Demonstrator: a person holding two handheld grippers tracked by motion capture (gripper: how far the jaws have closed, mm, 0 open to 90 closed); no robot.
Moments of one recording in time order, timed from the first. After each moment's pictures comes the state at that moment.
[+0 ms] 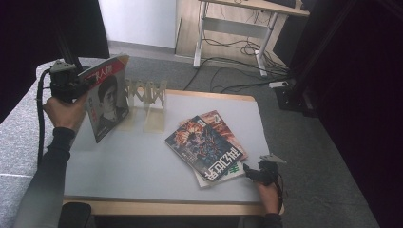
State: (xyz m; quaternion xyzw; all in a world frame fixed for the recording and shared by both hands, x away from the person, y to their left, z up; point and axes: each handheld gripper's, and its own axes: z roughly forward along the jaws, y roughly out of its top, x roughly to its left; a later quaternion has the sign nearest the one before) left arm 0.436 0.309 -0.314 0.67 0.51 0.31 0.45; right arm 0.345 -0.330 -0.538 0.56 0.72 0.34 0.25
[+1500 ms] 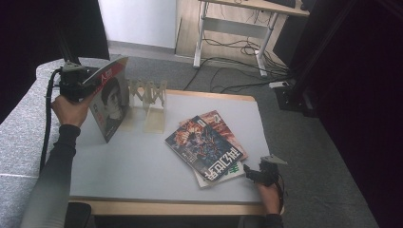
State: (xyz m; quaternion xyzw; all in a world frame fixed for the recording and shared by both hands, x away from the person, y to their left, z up) left arm 0.454 0.302 -0.326 0.69 0.51 0.30 0.41; right arm 0.343 -0.333 -0.540 0.54 0.72 0.35 0.25
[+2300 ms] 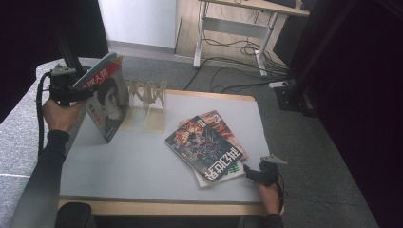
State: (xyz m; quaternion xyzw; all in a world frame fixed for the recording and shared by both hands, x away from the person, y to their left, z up) left arm 0.437 0.324 -0.328 0.69 0.50 0.30 0.42; right arm 0.343 -0.333 -0.540 0.54 0.72 0.35 0.25
